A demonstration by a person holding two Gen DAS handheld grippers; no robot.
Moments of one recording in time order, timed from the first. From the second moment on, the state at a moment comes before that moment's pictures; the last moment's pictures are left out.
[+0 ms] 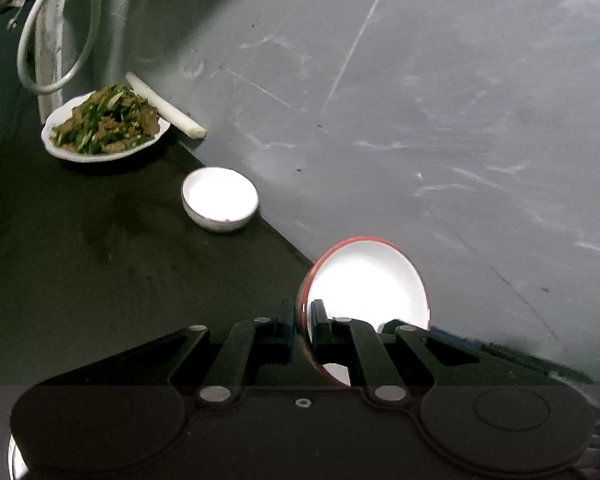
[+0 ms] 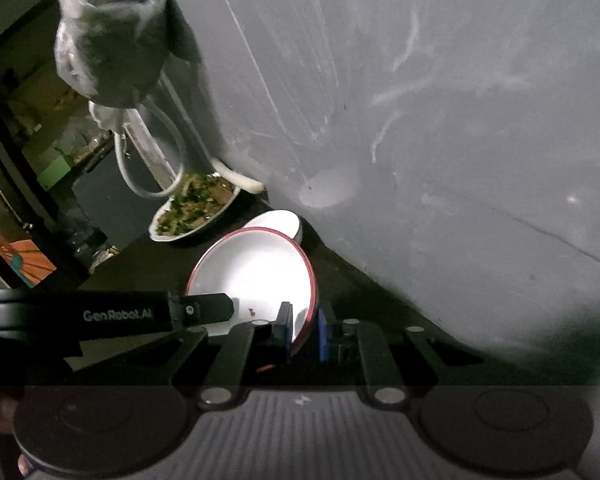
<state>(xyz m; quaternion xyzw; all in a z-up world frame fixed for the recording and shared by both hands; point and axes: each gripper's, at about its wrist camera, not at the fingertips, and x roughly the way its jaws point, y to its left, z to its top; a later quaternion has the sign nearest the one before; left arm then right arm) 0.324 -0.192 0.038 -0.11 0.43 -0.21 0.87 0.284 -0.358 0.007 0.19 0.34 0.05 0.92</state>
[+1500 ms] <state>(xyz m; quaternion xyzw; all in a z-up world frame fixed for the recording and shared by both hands) 0.259 -0.185 -0.030 -0.12 0.56 -0.16 0.80 0.211 -0.337 -0.036 0.14 0.48 0.08 0.86</state>
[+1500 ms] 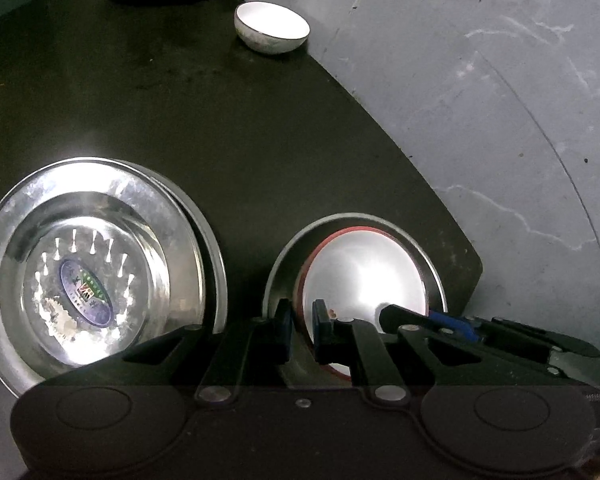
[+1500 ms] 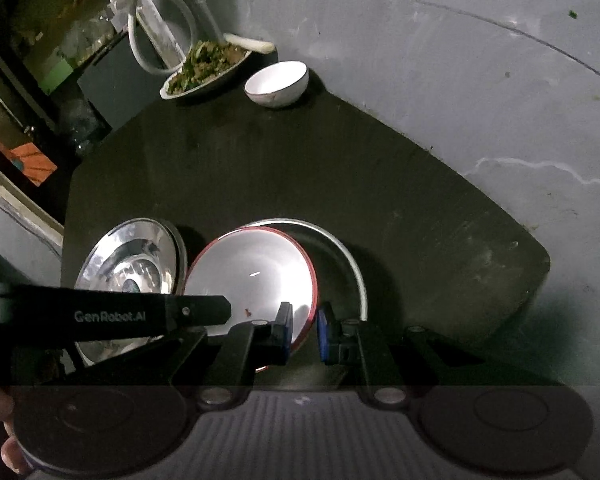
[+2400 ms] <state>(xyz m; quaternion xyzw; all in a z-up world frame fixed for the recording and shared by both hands) 0.230 -0.144 0.011 -0.16 0.46 -0.11 0.86 0.193 -0.344 -0.009 0.11 0.43 0.06 0.89</state>
